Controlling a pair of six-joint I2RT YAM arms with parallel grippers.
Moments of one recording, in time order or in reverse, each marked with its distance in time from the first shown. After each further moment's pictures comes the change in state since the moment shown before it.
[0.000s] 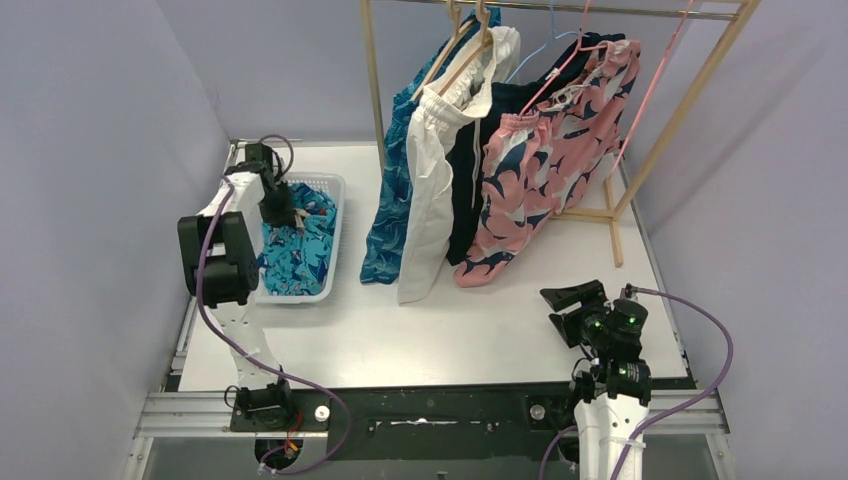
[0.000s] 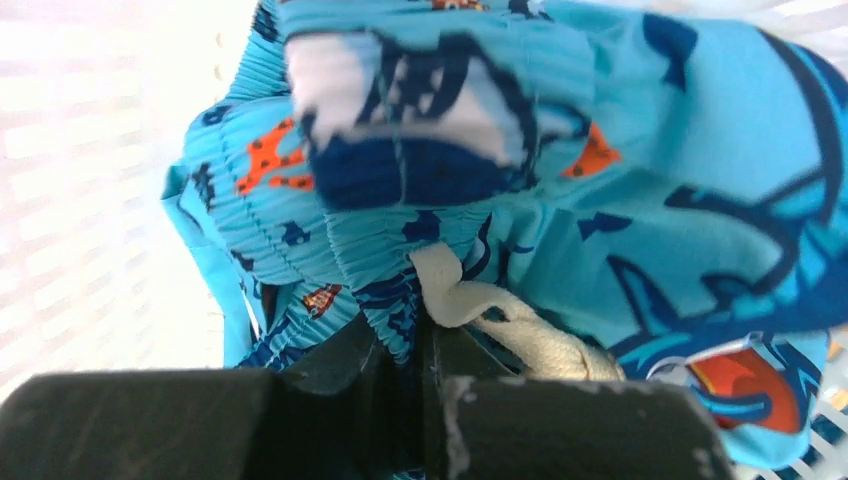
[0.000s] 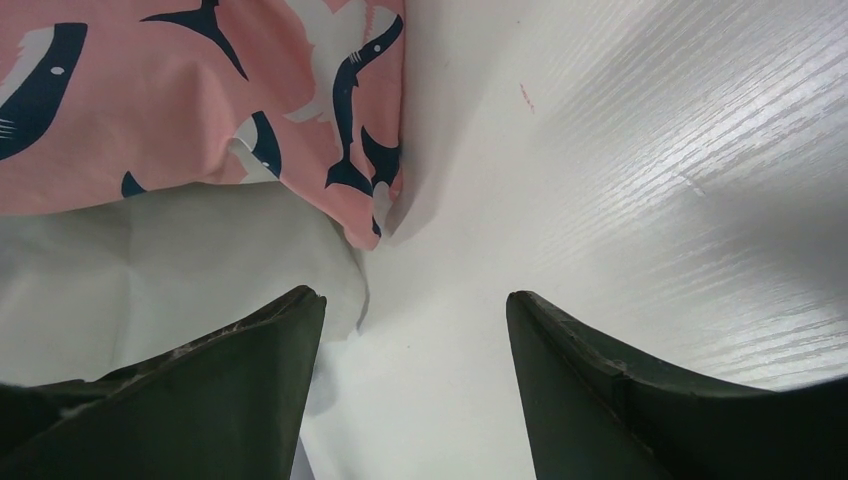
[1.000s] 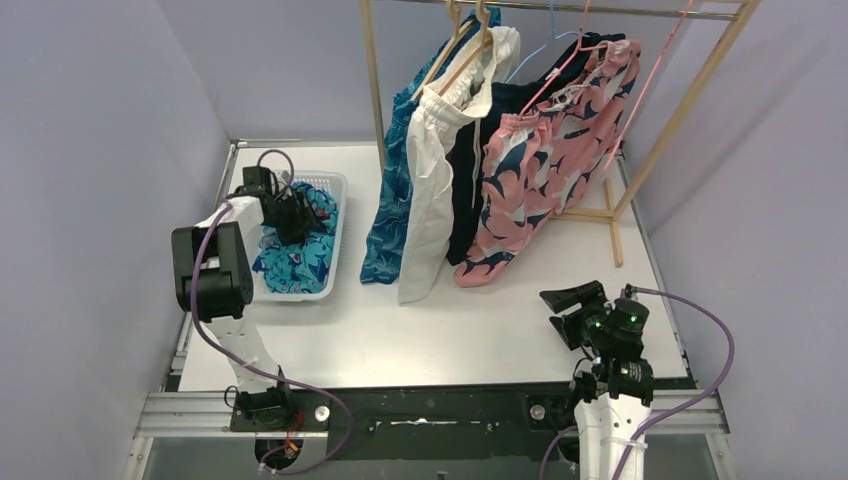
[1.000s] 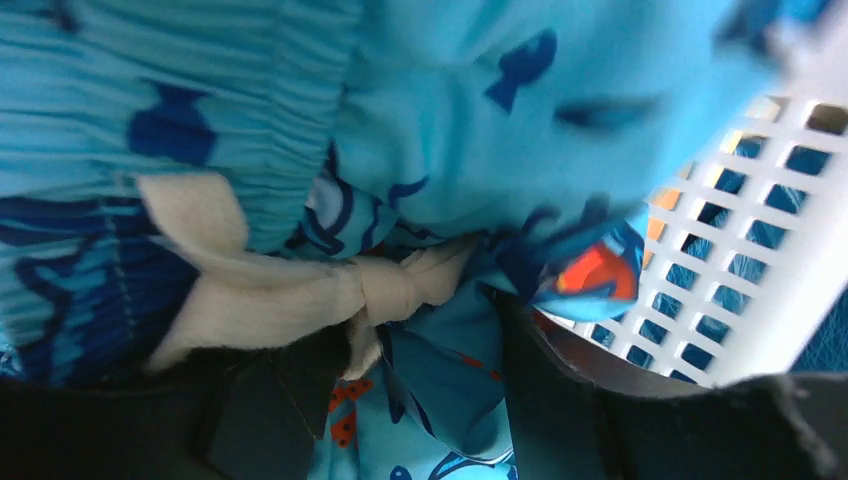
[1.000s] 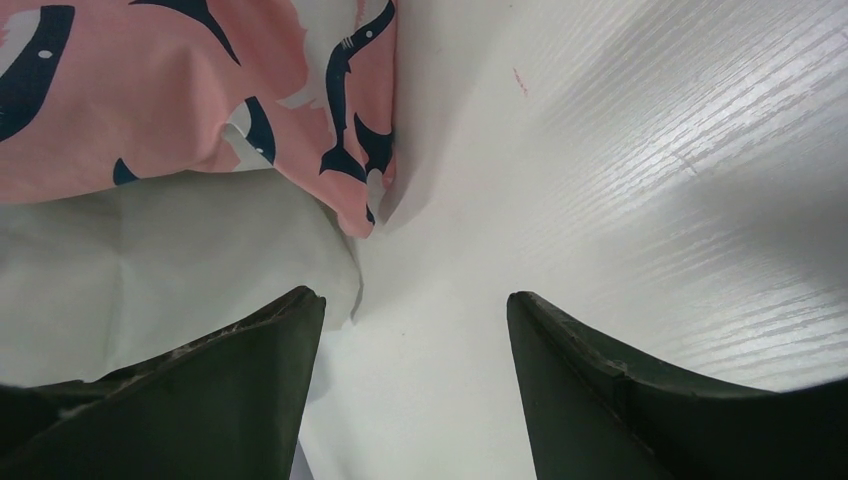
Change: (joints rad) left arm 0.007 -0.129 -0.300 0.264 0.344 -0.159; right arm 0.000 0.014 0.026 -0.050 -0.003 -0.025
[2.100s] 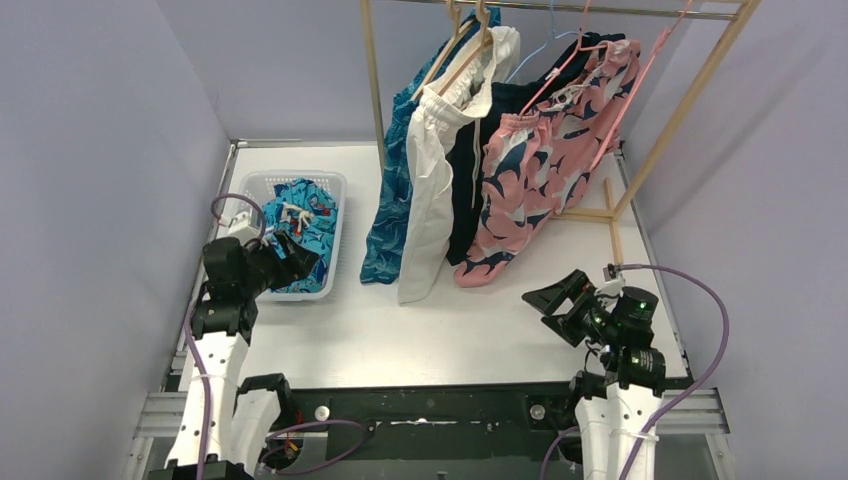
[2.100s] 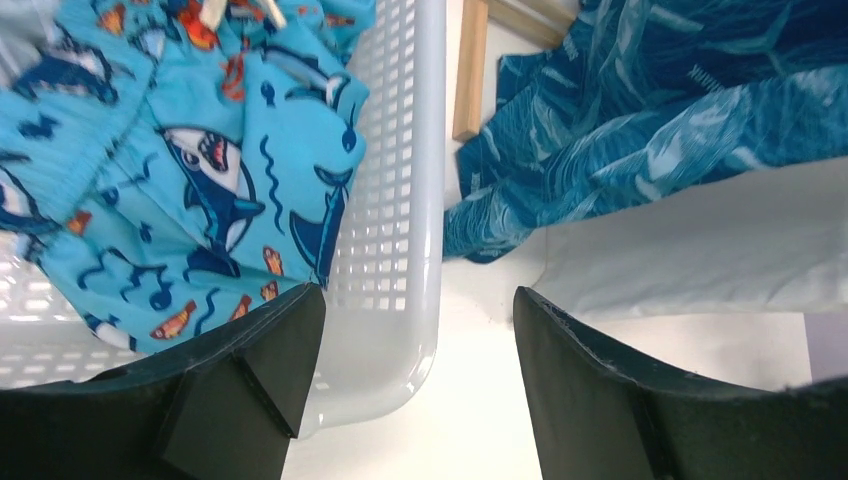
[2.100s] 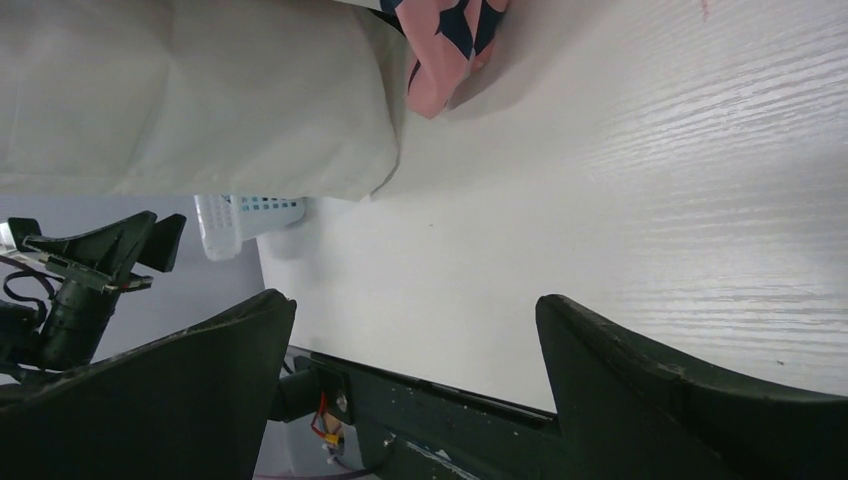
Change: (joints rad) left arm 0.004 -1.152 -0.633 0.066 0.000 -0.090; right arm 0.000 0.090 0.150 -0.099 -0.288 -0.268
